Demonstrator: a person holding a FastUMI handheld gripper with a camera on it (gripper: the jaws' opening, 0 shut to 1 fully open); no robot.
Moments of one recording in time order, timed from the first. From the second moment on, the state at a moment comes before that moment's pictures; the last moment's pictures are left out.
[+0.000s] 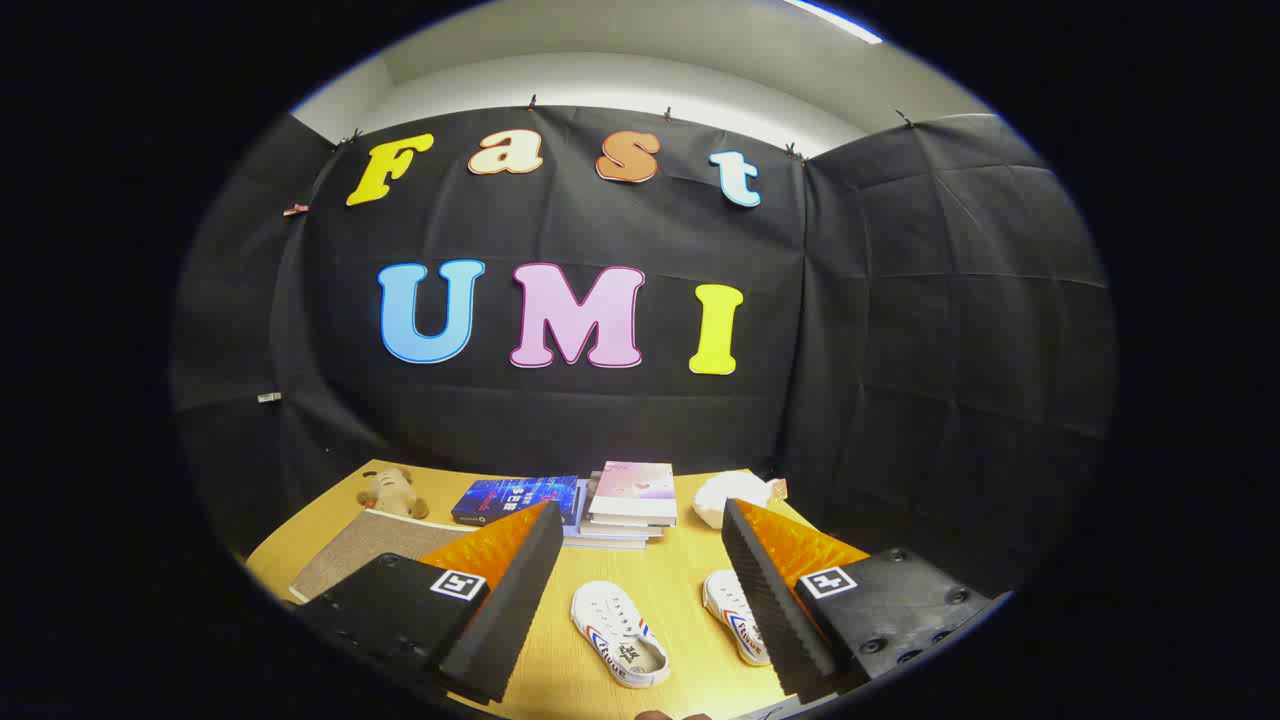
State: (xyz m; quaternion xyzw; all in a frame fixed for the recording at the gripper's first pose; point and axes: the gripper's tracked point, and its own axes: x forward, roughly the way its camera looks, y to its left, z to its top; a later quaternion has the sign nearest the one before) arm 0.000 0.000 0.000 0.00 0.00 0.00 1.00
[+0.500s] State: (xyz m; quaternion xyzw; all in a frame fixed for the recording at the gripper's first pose) arm -0.007 0.003 0.007 0.01 -0.01 0.01 1.00
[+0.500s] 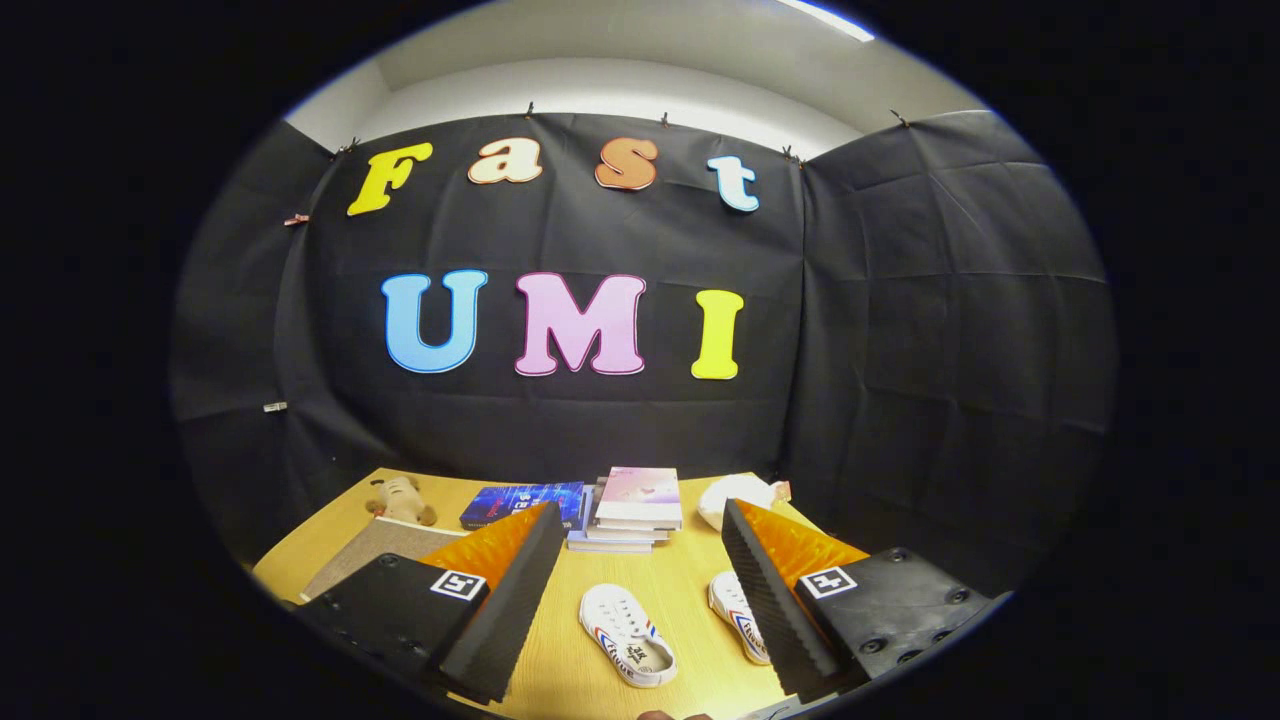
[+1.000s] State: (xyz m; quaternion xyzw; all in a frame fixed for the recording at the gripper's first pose) arm -0.004 0.004 -0.010 0.02 0.02 0.03 1.00
